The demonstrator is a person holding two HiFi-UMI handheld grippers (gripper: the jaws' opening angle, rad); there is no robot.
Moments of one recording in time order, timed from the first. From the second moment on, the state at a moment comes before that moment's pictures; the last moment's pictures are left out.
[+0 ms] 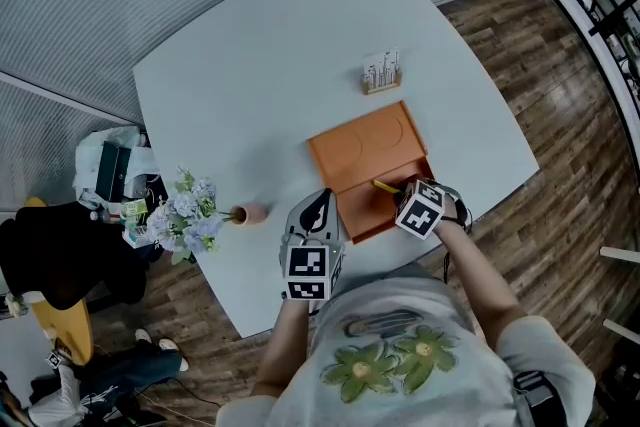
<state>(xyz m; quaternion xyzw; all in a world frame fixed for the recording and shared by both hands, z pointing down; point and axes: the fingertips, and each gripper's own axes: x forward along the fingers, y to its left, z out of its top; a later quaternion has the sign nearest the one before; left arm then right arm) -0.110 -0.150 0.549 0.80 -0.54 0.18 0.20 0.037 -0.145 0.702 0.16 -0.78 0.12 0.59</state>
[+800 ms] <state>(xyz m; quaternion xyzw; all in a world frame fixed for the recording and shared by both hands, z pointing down) -0.113 -0.153 0.550 0.80 -0.55 0.17 0.20 0.034 -0.147 0.705 0.16 -0.77 0.11 0.60</state>
